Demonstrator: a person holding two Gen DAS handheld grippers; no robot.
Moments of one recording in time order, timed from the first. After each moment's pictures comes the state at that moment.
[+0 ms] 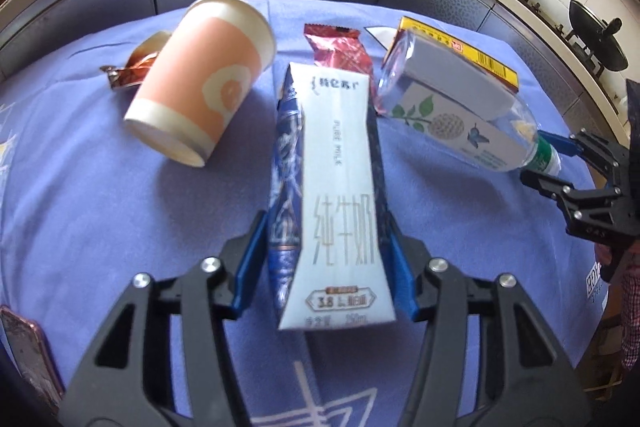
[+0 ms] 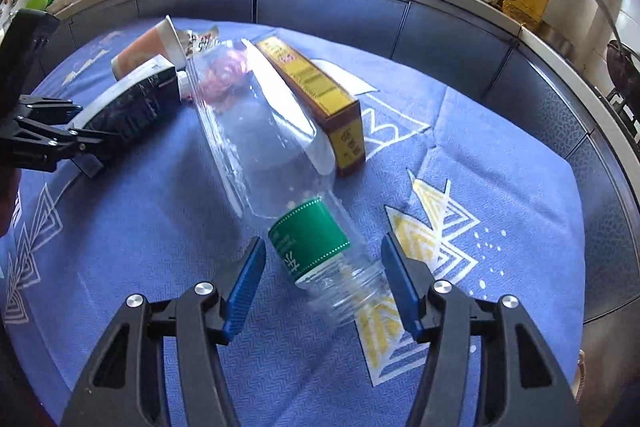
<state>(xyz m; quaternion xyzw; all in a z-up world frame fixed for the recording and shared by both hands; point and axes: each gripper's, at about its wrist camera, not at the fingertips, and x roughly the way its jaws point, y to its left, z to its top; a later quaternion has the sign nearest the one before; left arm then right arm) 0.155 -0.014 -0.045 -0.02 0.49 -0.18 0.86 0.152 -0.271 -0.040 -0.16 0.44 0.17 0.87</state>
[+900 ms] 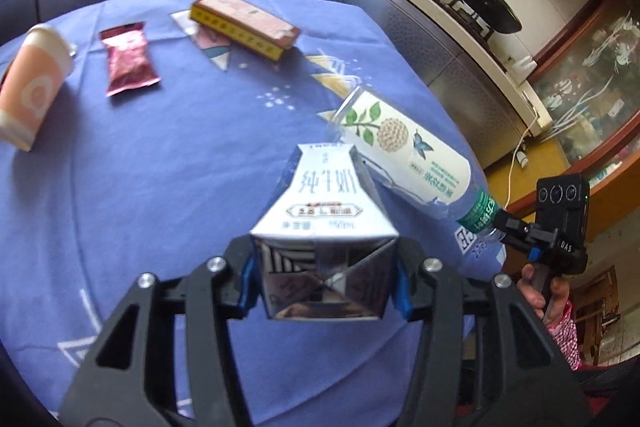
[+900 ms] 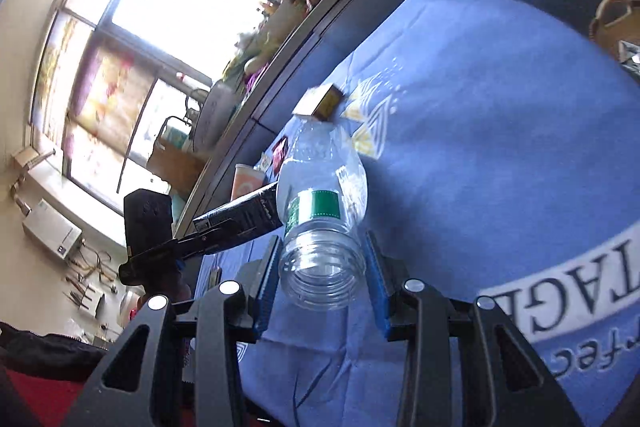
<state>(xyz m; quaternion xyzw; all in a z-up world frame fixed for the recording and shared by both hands) 0.085 -0.132 -0.001 -0.06 0.50 -0.37 0.78 -0.044 -0.440 -0.033 0.39 0.34 0.20 0.83</state>
